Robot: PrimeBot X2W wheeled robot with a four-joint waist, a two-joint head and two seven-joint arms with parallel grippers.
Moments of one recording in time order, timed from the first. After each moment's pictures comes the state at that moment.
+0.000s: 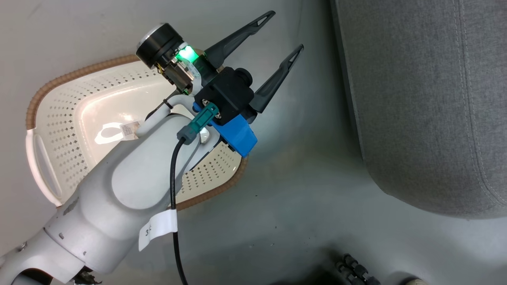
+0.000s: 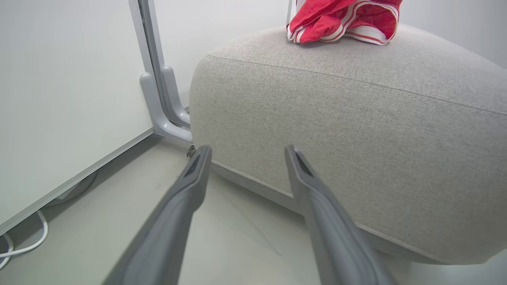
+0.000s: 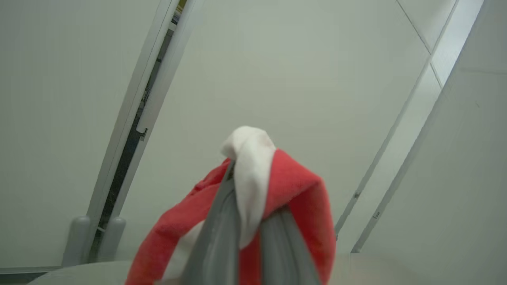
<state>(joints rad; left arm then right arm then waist) -0.97 0.25 -0.86 0.41 -0.27 -0.13 -0.25 -1.13 -0.54 -0.41 0.34 0.10 0.13 -0.26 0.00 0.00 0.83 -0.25</state>
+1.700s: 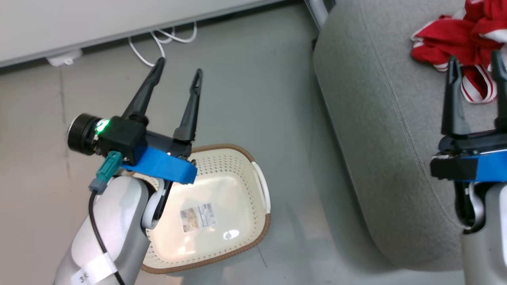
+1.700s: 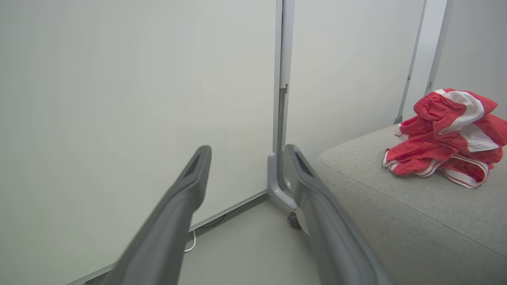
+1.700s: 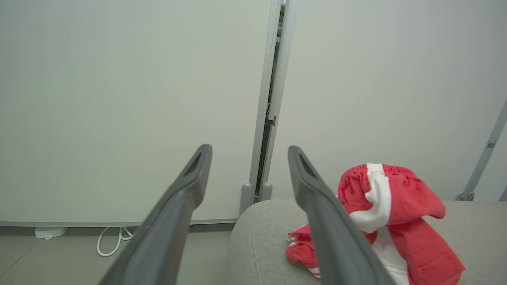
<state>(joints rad) -0.55 0.23 -0.43 0.27 -0.31 -0.03 -0.26 -0.42 -0.14 -0.12 0.07 0.07 0.13 -0.26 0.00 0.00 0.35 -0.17</state>
